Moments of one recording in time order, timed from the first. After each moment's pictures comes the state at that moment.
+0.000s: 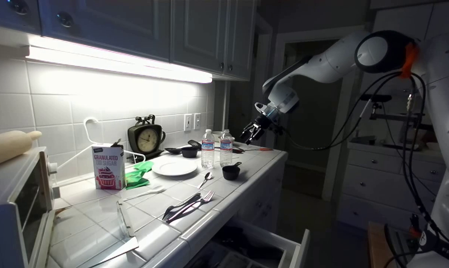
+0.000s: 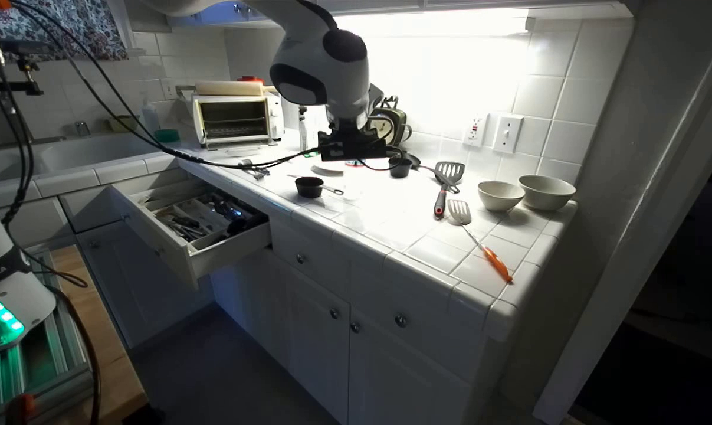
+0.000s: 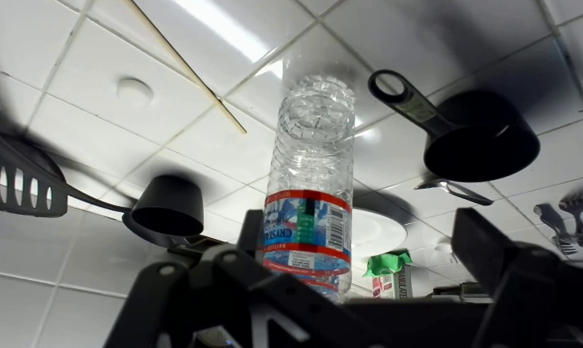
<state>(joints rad) -0.34 0.47 -0.15 -1.70 0.95 2.22 -1.88</state>
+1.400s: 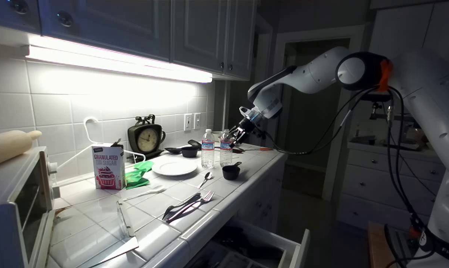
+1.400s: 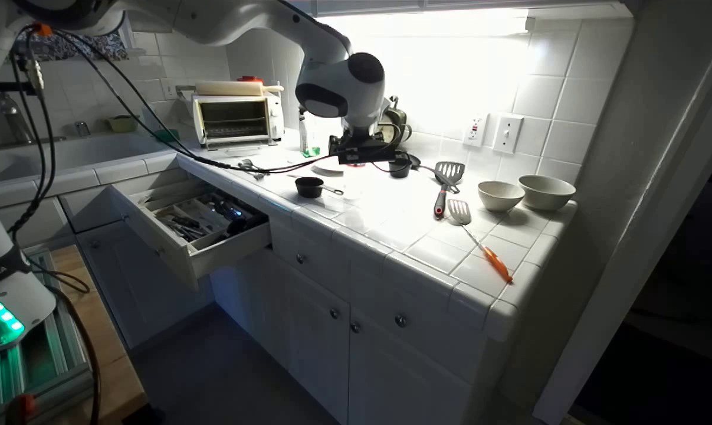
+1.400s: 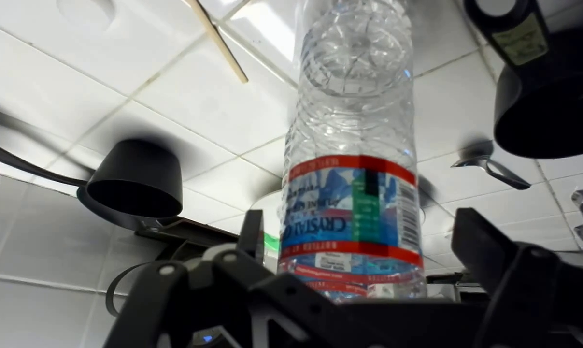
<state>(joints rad) -0.34 0.67 -0.07 -1.44 0.95 2.18 -1.85</state>
